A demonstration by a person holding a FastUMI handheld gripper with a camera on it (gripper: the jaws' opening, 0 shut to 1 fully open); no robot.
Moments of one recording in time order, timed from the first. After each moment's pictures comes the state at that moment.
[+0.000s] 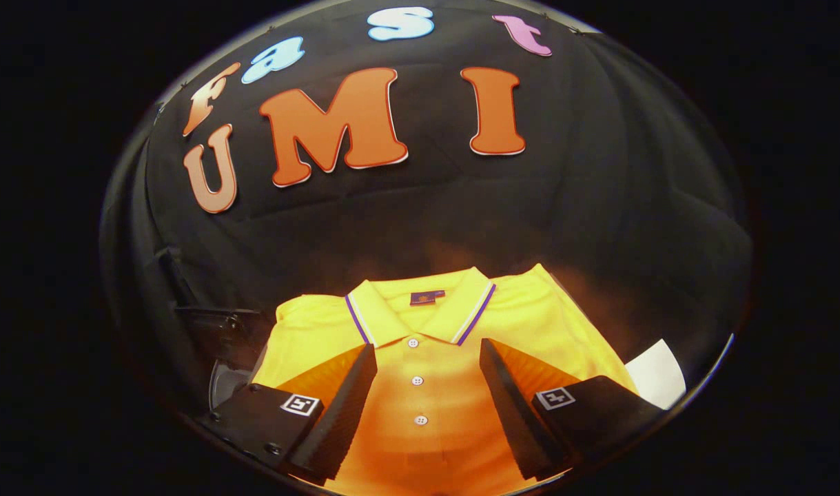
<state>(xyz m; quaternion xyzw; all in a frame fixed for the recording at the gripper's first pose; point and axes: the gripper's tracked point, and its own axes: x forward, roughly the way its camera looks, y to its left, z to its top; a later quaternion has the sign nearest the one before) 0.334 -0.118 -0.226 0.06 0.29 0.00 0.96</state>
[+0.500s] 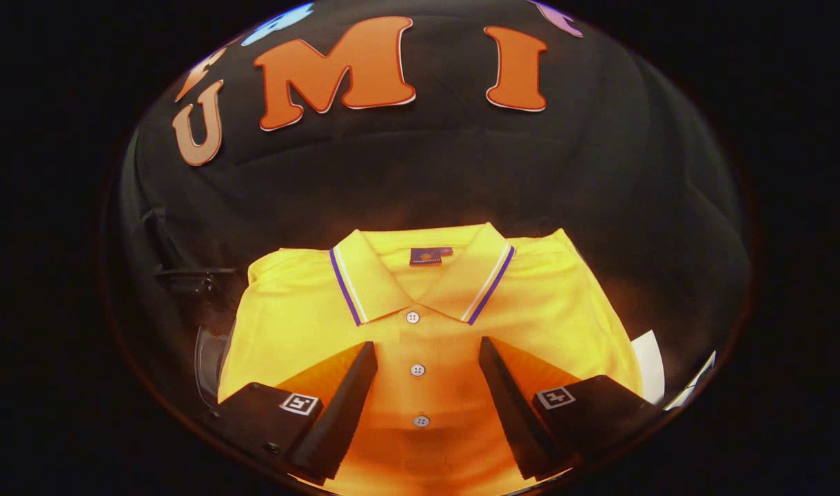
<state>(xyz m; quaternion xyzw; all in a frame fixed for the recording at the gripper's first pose) 0.334 -0.115 -0.256 0.03 0.40 -0.01 0.92</state>
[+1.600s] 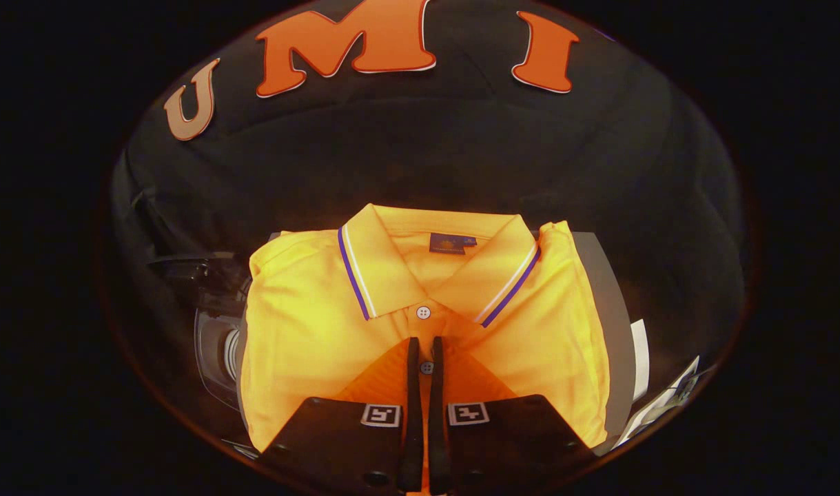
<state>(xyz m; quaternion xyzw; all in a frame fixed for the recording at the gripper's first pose) 0.339 -0.093 -0.256 0.00 0.48 -0.01 0.88</state>
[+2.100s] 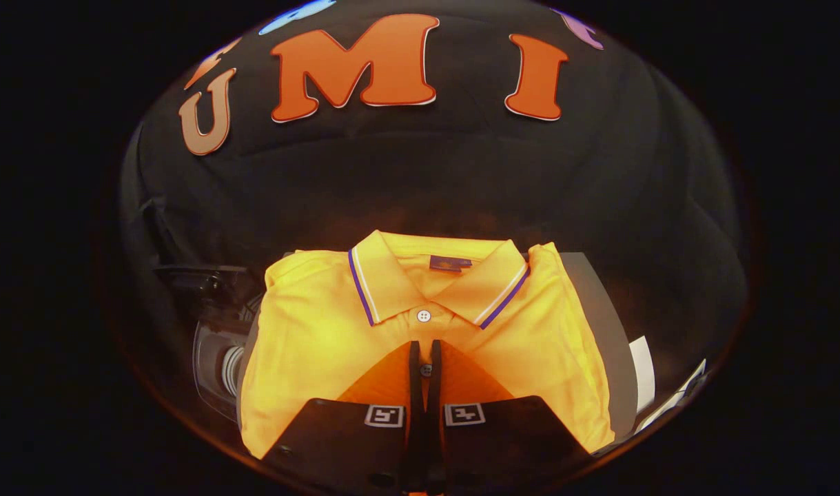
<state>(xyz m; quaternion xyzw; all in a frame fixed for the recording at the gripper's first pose) 0.339 -0.091 -0.237 0.00 0.39 0.00 0.92</state>
